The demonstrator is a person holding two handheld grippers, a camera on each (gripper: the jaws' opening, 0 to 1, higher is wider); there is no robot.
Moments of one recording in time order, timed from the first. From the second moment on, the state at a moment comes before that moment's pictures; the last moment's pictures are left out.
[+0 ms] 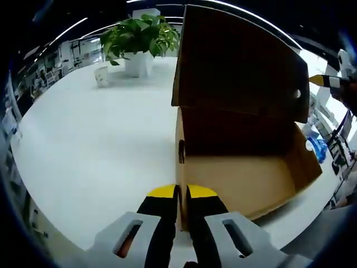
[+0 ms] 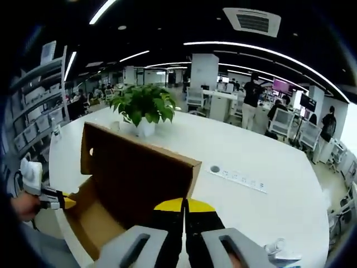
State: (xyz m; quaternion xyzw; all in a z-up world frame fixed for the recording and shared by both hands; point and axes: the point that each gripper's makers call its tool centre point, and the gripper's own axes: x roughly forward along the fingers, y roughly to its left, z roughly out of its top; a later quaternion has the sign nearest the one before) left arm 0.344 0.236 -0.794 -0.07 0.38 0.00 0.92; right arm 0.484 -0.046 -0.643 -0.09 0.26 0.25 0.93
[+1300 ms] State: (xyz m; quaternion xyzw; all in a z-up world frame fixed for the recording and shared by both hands) left arm 0.349 0.228 -0.792 -0.08 0.37 -0.01 0.93; right arm 0.407 -0.062 -0.666 -0.08 0.26 0.25 0.93
